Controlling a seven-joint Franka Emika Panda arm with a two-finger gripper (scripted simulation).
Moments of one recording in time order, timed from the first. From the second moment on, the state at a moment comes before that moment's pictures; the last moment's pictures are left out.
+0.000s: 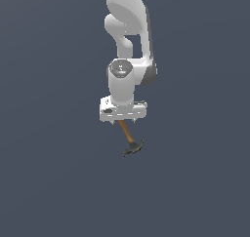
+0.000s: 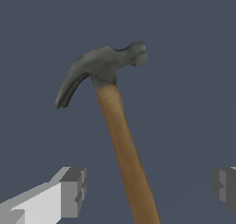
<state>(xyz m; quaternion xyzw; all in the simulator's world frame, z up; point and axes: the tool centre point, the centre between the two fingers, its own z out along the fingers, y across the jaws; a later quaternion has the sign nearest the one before) -0.036 -0.008 0.110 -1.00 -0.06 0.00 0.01</state>
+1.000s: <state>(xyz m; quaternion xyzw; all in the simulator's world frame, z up) -0.078 0.011 0.063 -0.99 -0.13 0.00 0.00</state>
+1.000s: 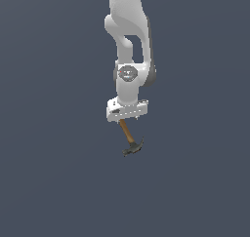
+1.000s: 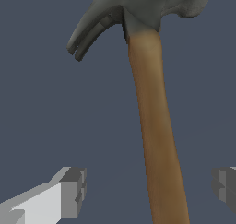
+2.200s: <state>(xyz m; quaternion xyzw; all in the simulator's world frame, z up) -0.078 0.008 0.019 -0.99 -0.13 0.00 0.00</state>
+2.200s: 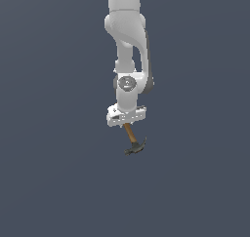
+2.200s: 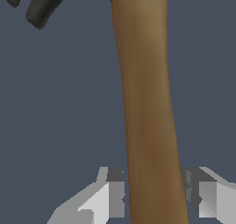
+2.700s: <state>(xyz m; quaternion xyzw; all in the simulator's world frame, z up) -0.082 0.011 0.032 -0.99 -0.13 0.00 0.00</state>
